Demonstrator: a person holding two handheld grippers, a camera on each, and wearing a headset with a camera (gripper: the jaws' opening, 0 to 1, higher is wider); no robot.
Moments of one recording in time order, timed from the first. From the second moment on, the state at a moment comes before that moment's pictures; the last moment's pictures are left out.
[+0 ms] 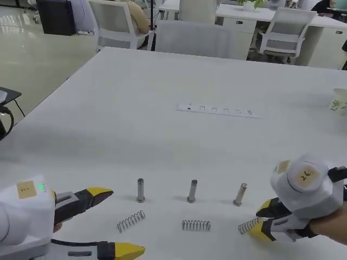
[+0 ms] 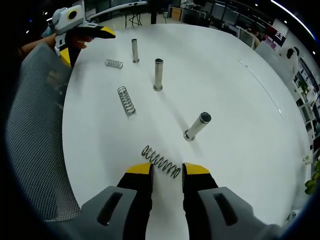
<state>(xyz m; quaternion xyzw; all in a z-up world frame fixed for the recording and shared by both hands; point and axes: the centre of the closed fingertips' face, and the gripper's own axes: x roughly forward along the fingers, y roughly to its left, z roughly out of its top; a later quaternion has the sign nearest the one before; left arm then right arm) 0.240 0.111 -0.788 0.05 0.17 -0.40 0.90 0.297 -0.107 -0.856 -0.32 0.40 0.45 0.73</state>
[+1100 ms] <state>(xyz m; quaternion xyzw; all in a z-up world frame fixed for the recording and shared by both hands) 0.239 0.109 -0.788 0.05 0.17 -0.40 0.90 0.270 -0.110 -0.853 -0.28 0.45 0.45 0.71</state>
